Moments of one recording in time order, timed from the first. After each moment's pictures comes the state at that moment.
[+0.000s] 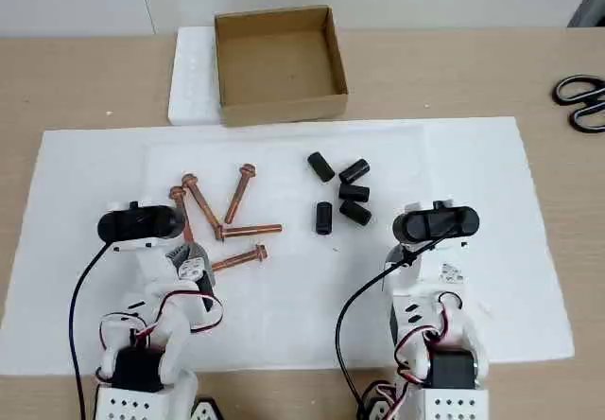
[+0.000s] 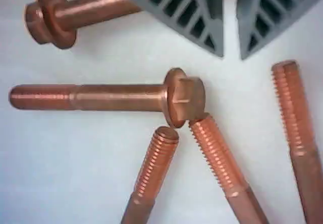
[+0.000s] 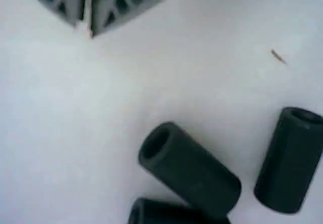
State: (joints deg) left arm 2.1 -99.8 93.9 58.1 20.5; right arm -2.5 -103.3 95.6 54.6 -1.5
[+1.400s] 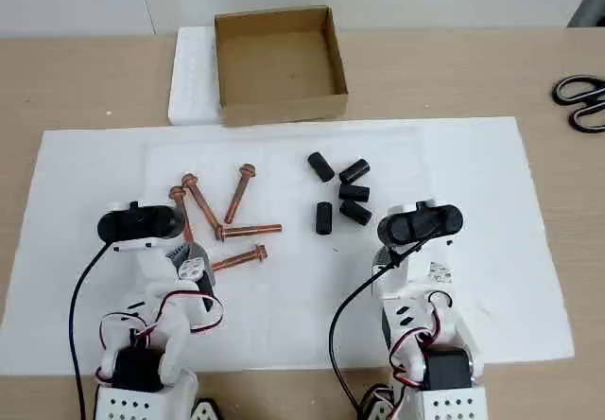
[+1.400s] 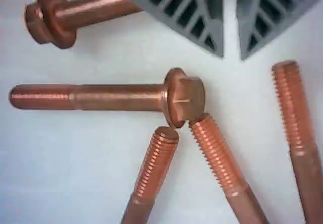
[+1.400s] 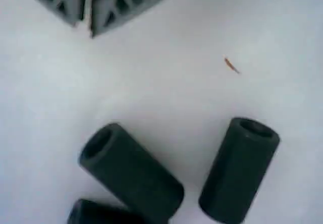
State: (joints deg) left arm 2.1 -99.8 93.9 58.1 20.5; right arm -7.5 -103.3 95.6 54.3 -1.5
